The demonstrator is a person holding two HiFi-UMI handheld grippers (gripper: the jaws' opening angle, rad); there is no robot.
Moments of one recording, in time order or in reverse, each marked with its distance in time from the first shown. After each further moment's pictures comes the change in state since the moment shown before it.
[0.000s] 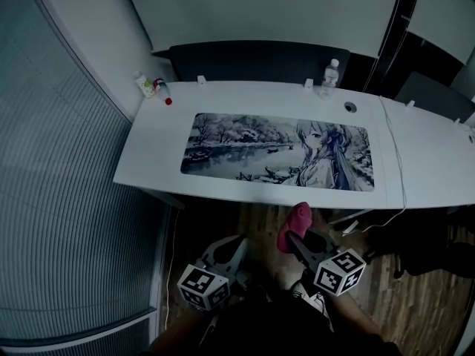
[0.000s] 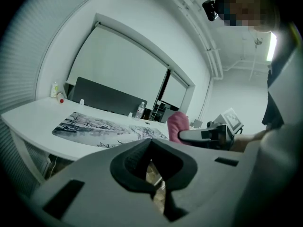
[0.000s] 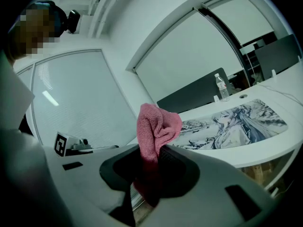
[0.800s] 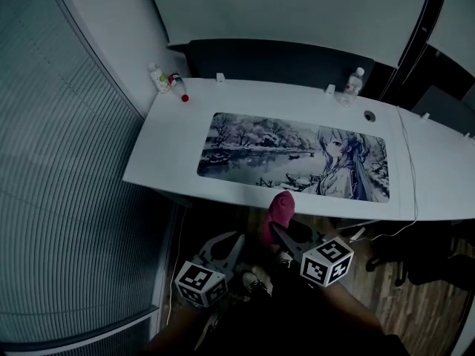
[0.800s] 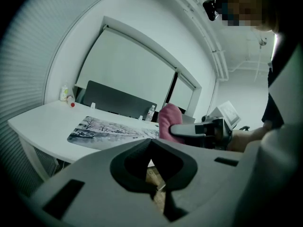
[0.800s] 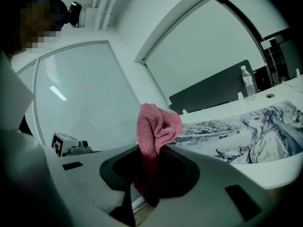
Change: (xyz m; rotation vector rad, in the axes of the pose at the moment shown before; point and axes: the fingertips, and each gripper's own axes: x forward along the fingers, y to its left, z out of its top) left arm -0.021 0.077 0.021 -0.008 -0.015 0.059; right arm 0.113 0.049 0.015 -0.063 0.053 0.103
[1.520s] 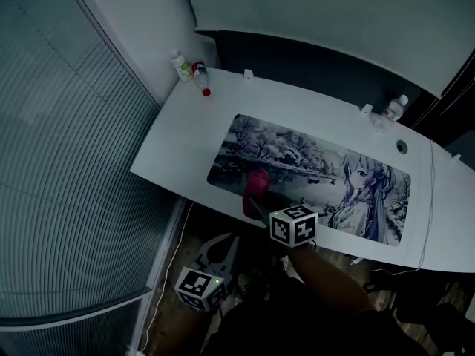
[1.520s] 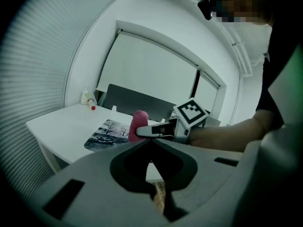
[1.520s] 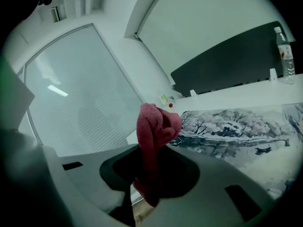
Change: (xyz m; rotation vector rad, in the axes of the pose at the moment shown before) left arm 0.044 0.066 0.020 -0.064 -0.020 0.265; right arm 0.186 -0.074 0.009 0.035 0.247 0.101
